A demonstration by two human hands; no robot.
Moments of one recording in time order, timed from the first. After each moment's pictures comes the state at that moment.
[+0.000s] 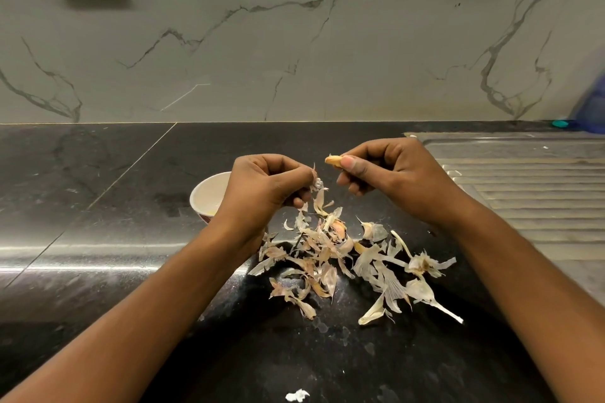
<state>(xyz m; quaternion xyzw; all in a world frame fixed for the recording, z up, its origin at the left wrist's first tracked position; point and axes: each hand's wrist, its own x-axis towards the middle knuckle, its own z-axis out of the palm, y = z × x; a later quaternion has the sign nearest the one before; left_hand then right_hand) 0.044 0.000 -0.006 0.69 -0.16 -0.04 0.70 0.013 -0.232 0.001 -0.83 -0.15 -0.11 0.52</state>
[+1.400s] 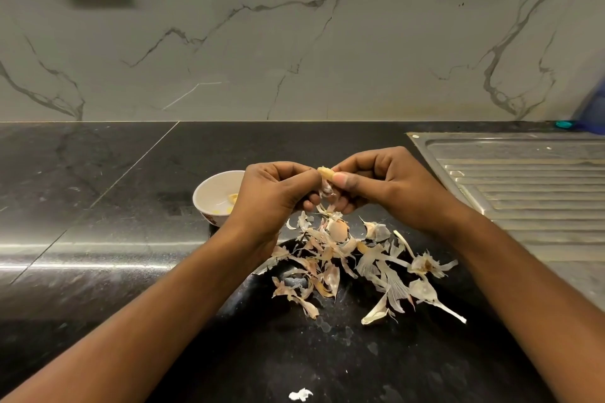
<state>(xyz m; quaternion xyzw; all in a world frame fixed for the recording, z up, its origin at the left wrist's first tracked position) 0.039 -0.008 -0.012 0.66 -0.14 -0.08 0.73 0.011 -0.221 -0.004 -0.80 -0.16 -0.03 0.57</state>
